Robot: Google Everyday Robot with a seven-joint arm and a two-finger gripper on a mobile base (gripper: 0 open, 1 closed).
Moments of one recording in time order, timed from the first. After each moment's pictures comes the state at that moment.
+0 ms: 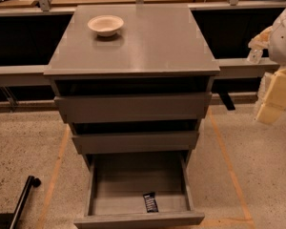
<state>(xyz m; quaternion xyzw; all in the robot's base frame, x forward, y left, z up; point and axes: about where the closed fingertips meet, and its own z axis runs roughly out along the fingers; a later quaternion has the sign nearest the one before) 0.438 -0.216 0.978 -0.60 0.78 -0.04 0.16</state>
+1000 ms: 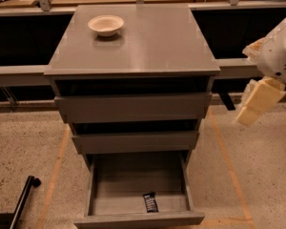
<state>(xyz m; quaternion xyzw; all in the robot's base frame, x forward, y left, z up) 0.461 -0.211 0.951 -0.56 0.79 -0.01 0.22</state>
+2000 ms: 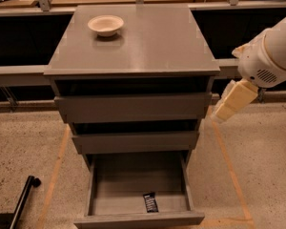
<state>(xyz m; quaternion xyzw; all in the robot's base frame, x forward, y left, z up) 0.502 -0.197 0.925 -0.53 0.80 -0.02 0.27</state>
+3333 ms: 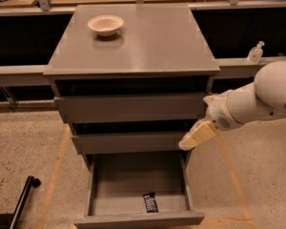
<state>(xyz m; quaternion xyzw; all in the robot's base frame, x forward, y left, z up) 0.524 -0.160 0.774 -0.46 0.82 0.12 0.30</state>
